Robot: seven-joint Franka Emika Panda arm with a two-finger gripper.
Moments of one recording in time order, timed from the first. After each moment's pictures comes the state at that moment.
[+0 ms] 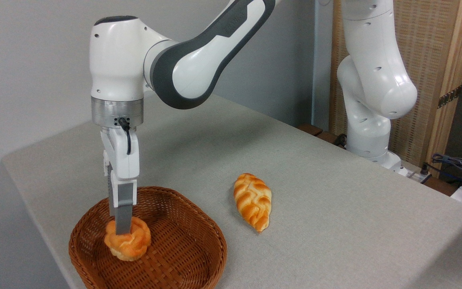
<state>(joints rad) -0.43 0.20 0.26 -1.84 0.07 2.34 0.80</state>
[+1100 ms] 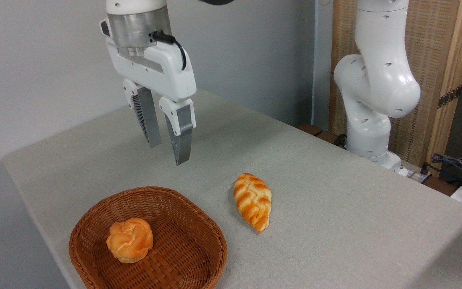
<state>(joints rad) -0.31 0.01 0.21 -1.64 -0.02 1.69 0.65</state>
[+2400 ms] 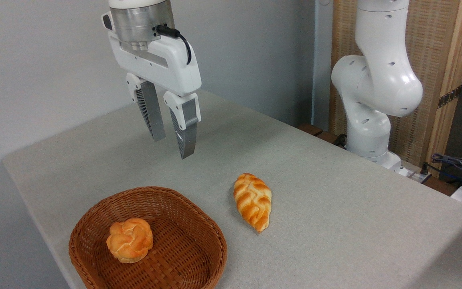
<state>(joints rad) -0.20 0.00 0.12 -1.63 -0.03 1.65 0.65</state>
